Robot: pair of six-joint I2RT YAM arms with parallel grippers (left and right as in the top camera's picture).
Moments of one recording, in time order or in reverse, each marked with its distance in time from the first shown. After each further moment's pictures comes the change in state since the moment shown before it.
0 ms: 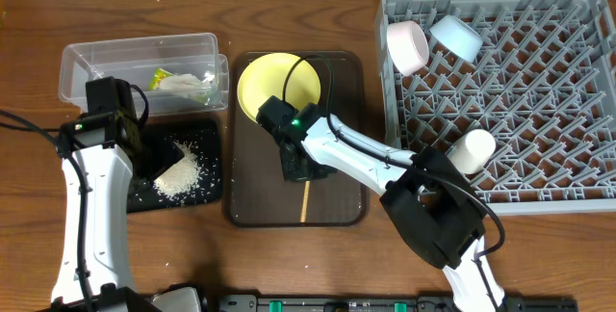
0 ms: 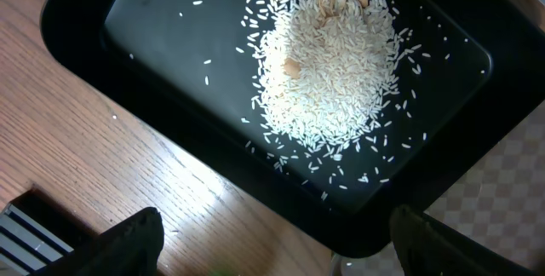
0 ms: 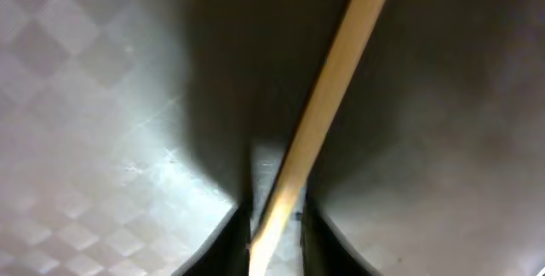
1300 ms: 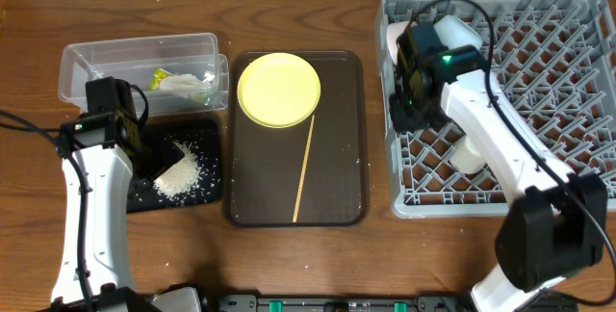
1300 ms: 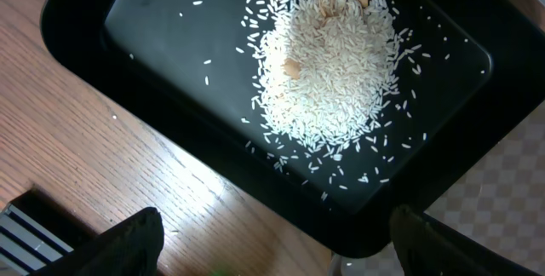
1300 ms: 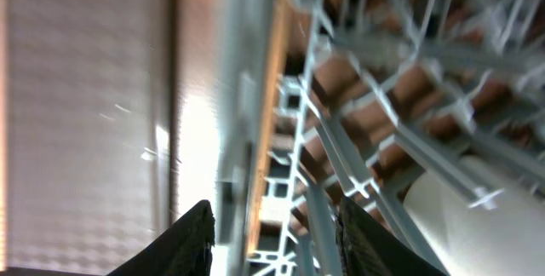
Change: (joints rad) left arm 0.000 0.000 0.000 0.000 0.000 0.000; right arm -0.510 -0.373 -0.081 -0.146 0.020 -0.480
